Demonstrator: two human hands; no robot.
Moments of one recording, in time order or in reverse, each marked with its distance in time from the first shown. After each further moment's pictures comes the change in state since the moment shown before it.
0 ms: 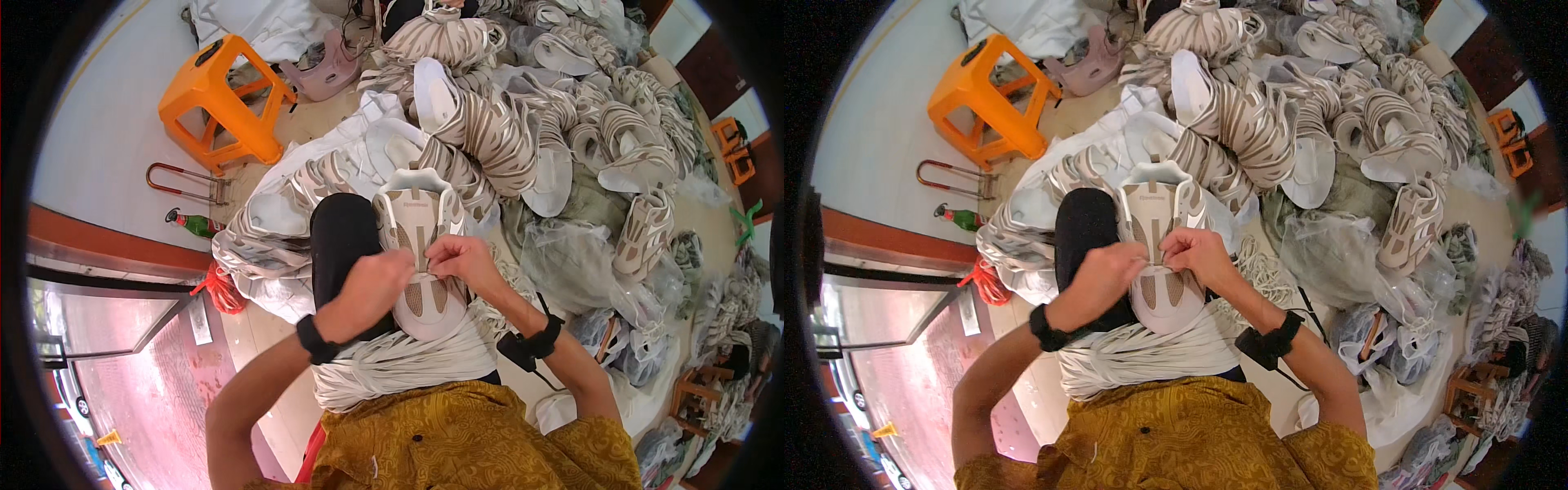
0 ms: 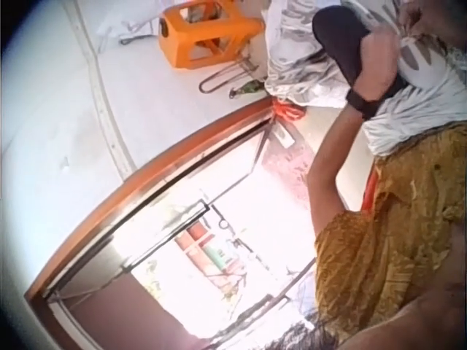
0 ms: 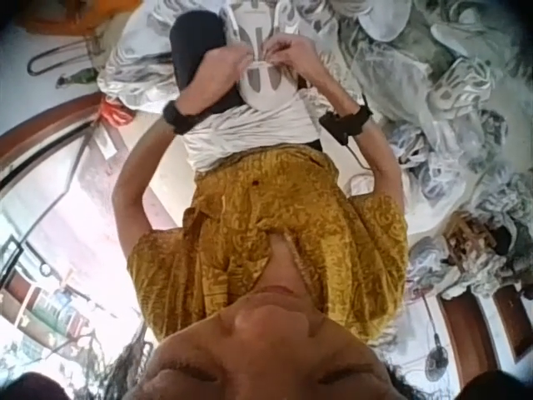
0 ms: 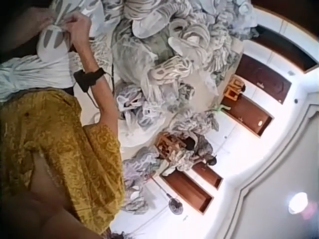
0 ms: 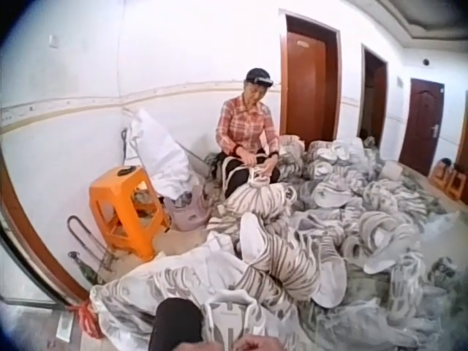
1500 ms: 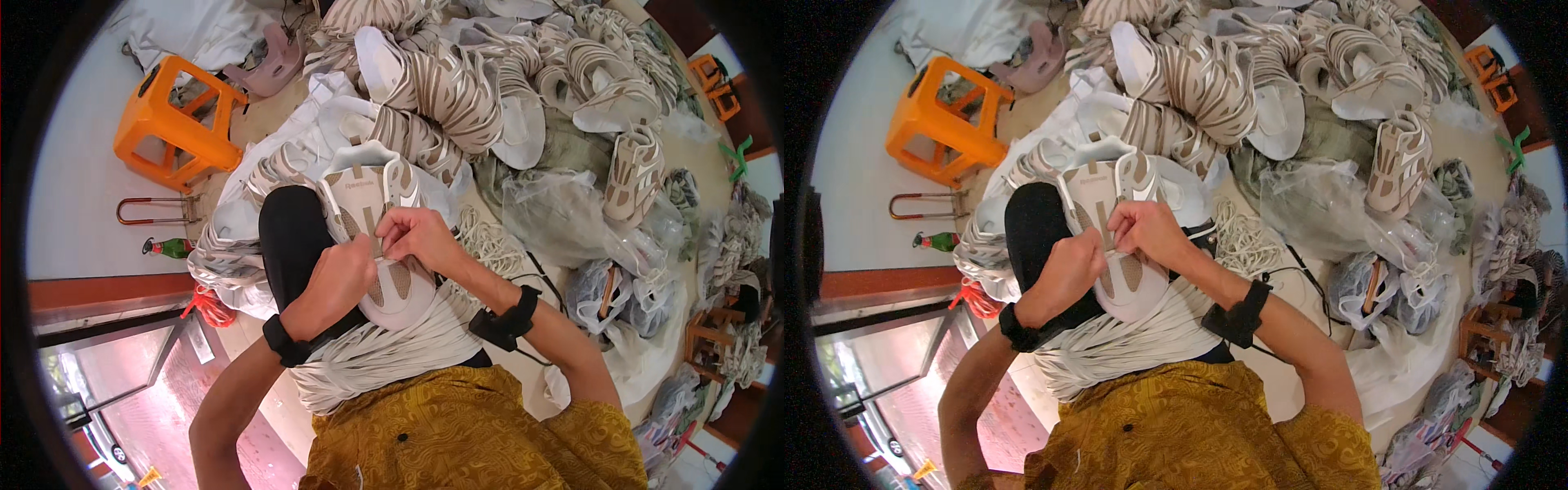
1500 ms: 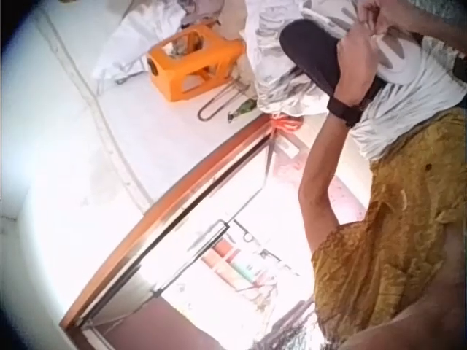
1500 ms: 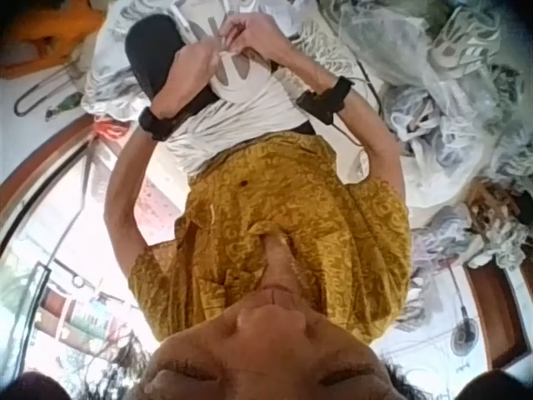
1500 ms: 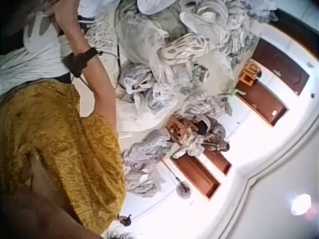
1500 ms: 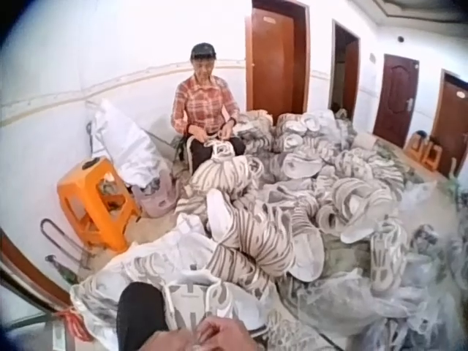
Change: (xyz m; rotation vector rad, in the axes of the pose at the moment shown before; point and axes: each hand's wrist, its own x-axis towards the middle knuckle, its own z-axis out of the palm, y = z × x) left_hand 0.015 0.008 0.014 -0.073 -0.232 -0.234; right_hand 0.005 0.011 0.000 -0.005 0.005 -0.087
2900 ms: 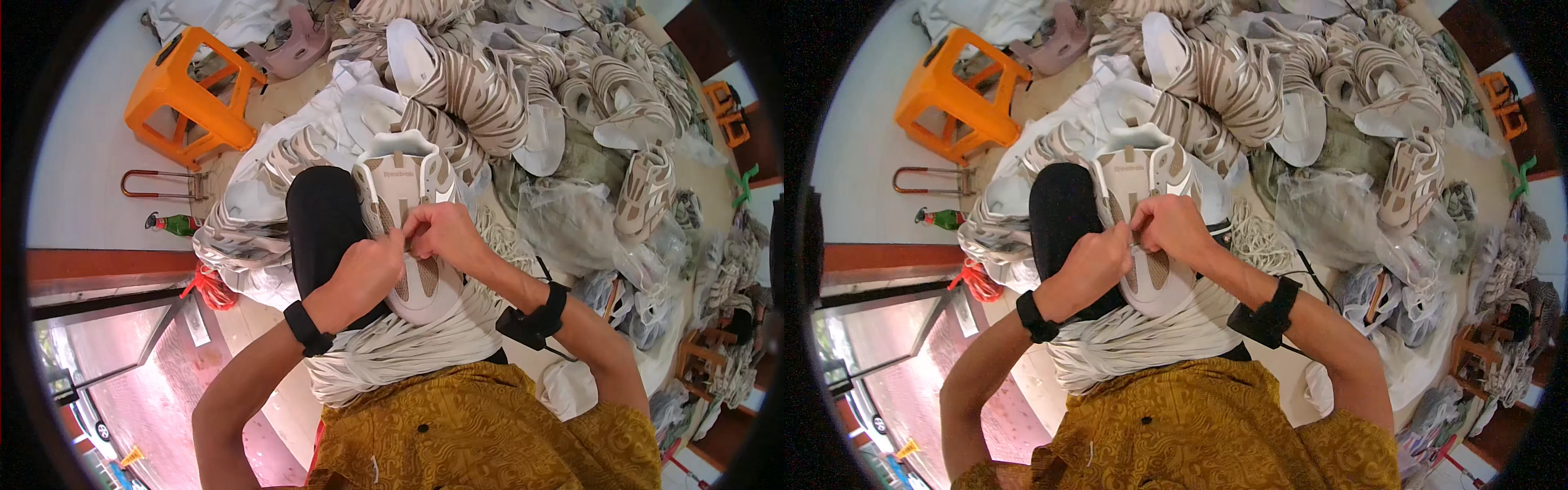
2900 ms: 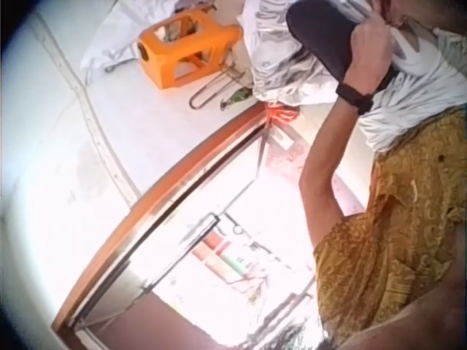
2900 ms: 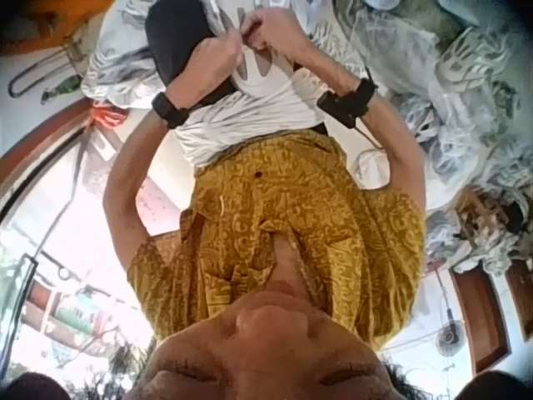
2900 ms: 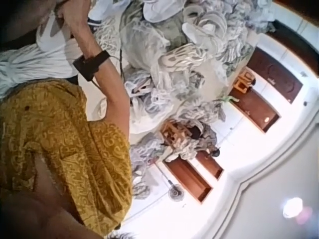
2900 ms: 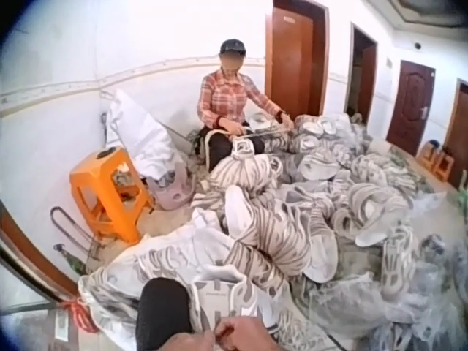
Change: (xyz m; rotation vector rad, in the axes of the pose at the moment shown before) left_hand -0.013 -0.016 0.009 0.007 -0.027 0.067; right_hand 0.003 -0.021 0.019 -0.378 0.061 0.076
